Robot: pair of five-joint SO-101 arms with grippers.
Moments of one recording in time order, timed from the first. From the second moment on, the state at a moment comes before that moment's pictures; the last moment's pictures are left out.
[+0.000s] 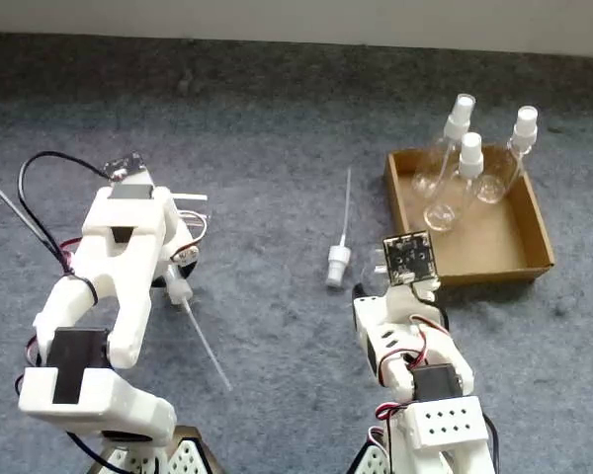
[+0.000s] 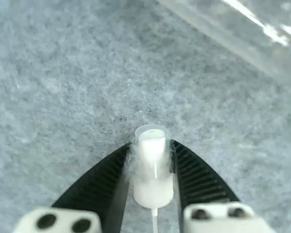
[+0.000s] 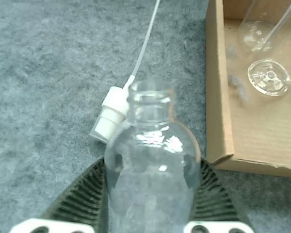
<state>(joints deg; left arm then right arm) -6.7 1.6 27.9 67.2 32.7 -12.8 -78.6 89.5 38.0 5.3</state>
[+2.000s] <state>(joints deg) 14.4 -46.9 18.0 46.2 19.3 -34.8 -78.5 95.7 2.5 5.3</state>
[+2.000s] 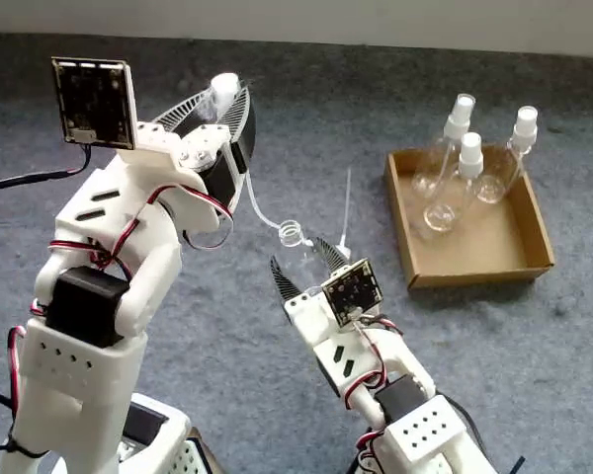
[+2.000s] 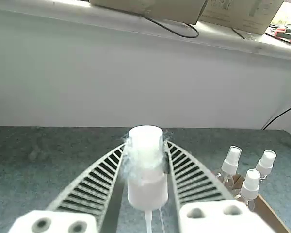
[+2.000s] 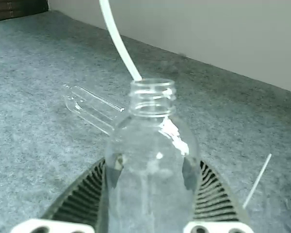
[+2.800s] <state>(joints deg) 16.6 -46.9 17.6 42.2 19.1 -34.8 -78.5 95.7 2.5 5.3</state>
